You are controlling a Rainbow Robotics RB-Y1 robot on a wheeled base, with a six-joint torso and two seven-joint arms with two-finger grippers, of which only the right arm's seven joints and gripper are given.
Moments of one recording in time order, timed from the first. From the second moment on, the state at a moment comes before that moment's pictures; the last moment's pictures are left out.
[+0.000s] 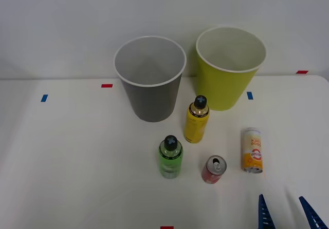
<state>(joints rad) 0.80 -0.30 0.23 -1.70 -0.20 -0.75 1.41</state>
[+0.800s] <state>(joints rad) 0.80 -0.29 0.24 -1.66 -0.20 -0.74 1.41</state>
